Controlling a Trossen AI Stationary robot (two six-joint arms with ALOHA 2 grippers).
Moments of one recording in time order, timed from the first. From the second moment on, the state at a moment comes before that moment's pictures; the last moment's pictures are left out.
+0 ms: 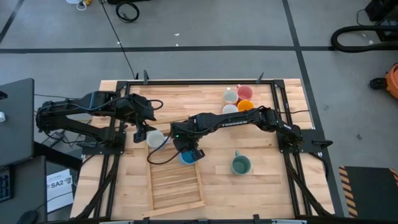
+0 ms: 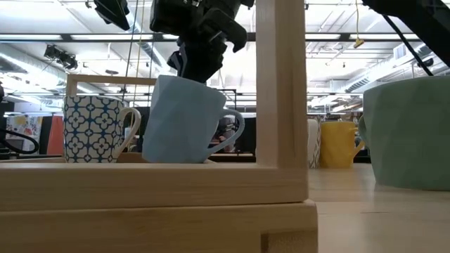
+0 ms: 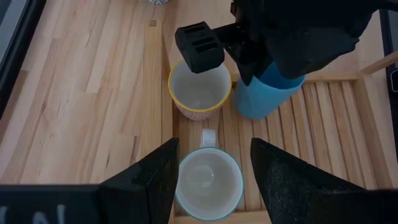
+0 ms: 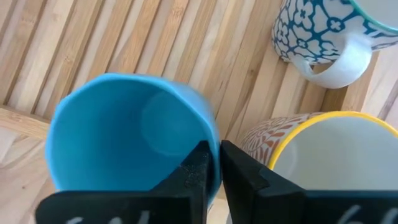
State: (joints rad) left arm 0.04 1.05 1.24 -1.09 -0.03 -0.09; right arm 0.07 2.29 2.15 -1.02 -0.12 -0.42
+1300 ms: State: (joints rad) left arm 0.03 1.05 1.24 -1.09 -0.03 -0.09; right arm 0.06 2.29 2.15 -0.98 -0.12 -0.42
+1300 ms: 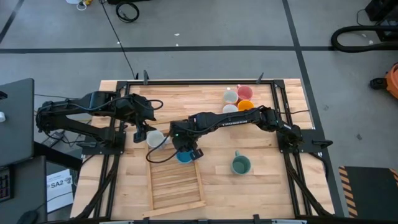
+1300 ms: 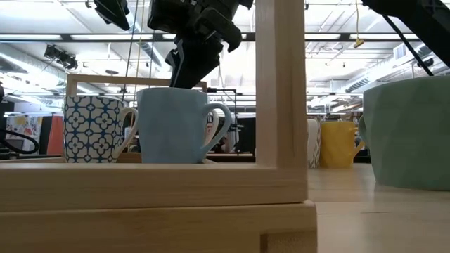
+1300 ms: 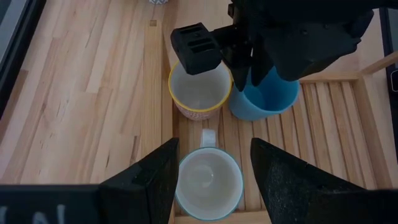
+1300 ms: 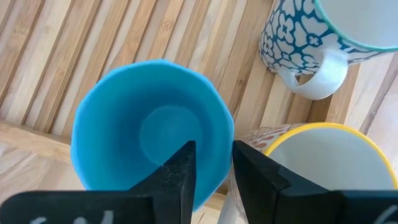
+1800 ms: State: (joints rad) left arm 0.04 1.05 1.24 -1.09 -0.03 -0.09; right arm 0.07 2.29 2.15 -0.97 -0.02 -0.42
